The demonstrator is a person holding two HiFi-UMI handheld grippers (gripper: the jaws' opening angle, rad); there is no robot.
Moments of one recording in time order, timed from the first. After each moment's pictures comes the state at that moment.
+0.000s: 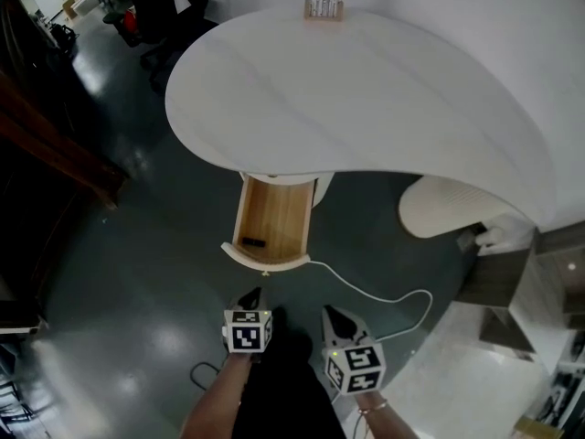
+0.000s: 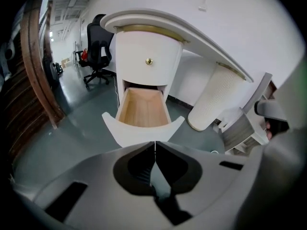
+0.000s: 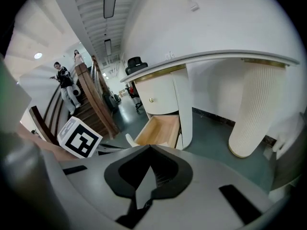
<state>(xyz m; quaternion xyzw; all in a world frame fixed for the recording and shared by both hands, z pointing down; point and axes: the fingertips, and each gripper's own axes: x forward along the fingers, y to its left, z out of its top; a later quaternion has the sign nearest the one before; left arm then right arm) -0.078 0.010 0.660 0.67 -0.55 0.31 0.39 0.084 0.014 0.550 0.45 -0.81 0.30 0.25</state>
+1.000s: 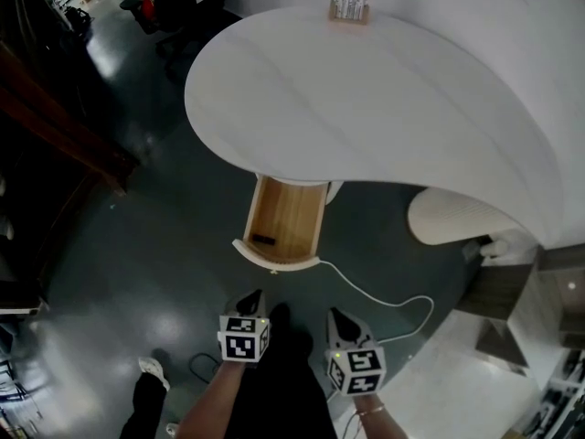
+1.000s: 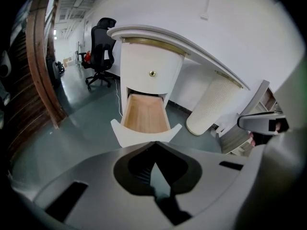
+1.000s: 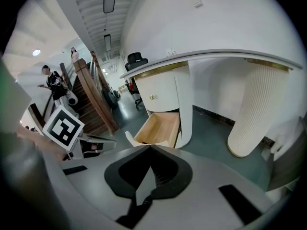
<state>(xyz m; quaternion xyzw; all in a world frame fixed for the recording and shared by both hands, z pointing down) -0.091 0.016 0.617 0.68 -0.56 0.28 0.39 0.081 0.014 0.549 0.44 -0.80 0.30 0.27</state>
